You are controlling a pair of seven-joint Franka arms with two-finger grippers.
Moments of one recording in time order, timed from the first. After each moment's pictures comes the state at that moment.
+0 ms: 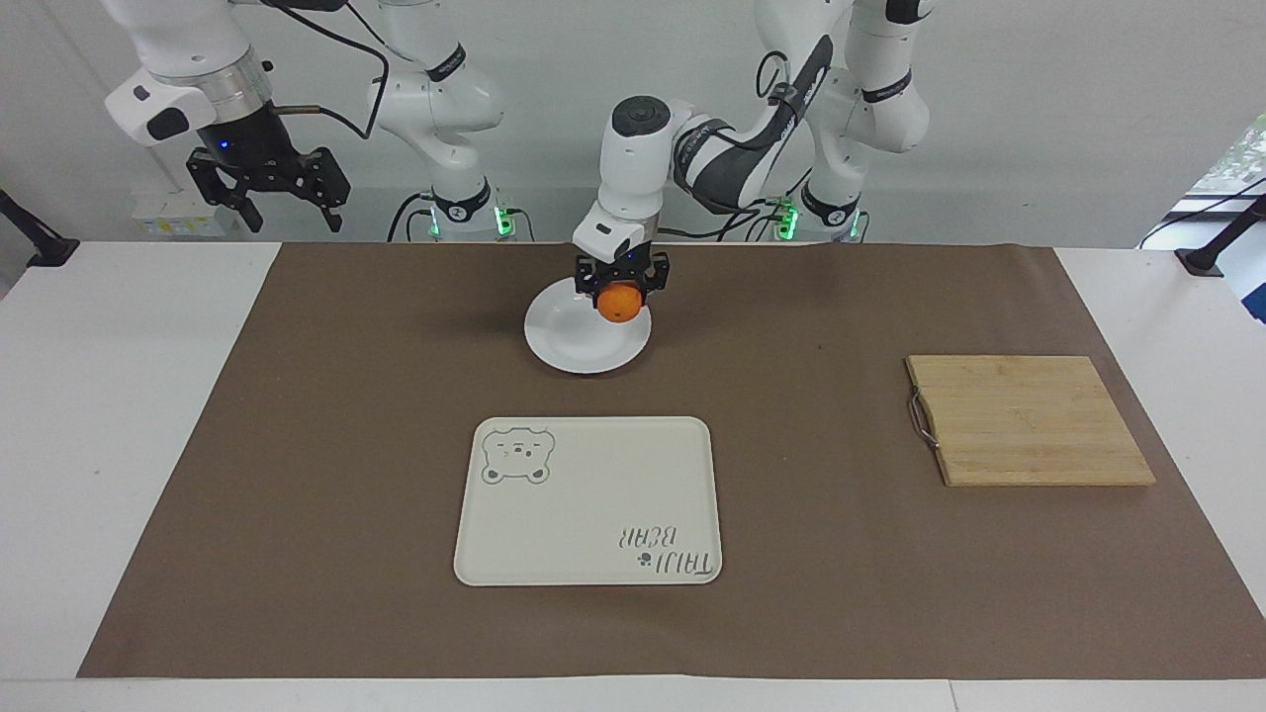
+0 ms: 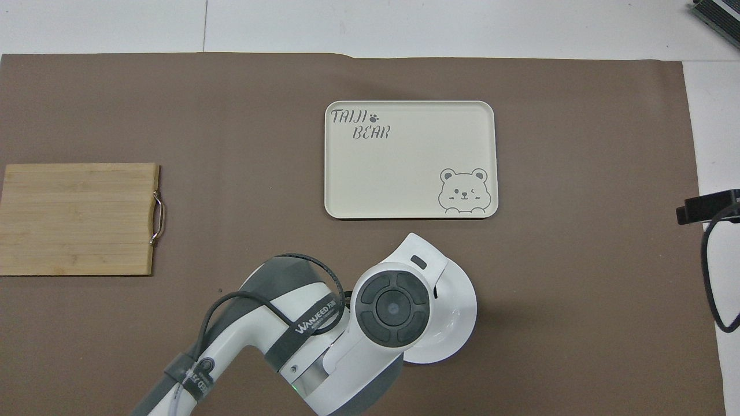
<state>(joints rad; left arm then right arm) -0.73 0.19 -0.18 -1.92 -0.03 2.20 -0.97 0.04 -0.08 -0.10 -1.57 -0.03 1.48 -0.07</state>
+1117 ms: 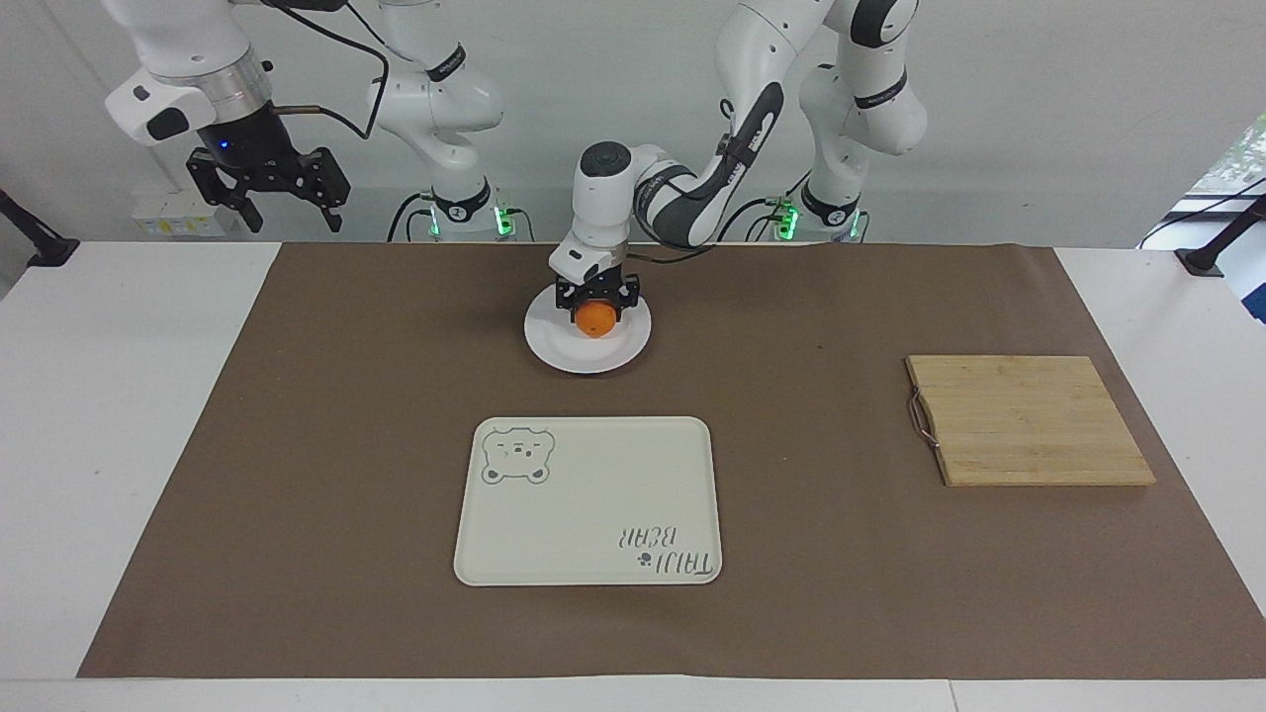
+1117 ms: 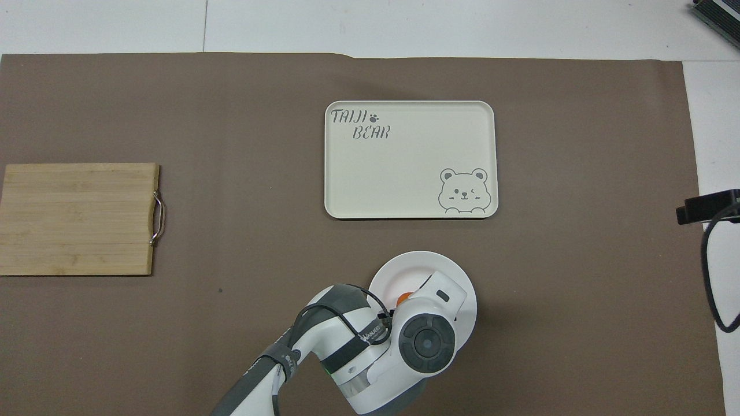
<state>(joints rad) -0.84 0.32 -0.18 -1.99 0.03 2.40 -1.06 0.04 -0.08 -0.10 -1.57 -0.03 1.48 -0.07</state>
